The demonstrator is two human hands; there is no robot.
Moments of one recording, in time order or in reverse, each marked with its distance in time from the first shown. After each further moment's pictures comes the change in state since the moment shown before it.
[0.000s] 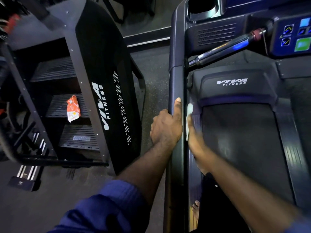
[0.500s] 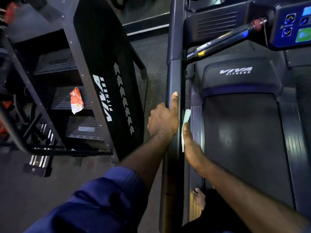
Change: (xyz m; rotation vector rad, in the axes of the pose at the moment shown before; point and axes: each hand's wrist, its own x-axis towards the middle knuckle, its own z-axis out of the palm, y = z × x) left_hand -0.007 0.007 -0.006 0.049 0.019 -0.028; right_hand -0.038 0.024 -0.010 -0.064 -0.182 0.091
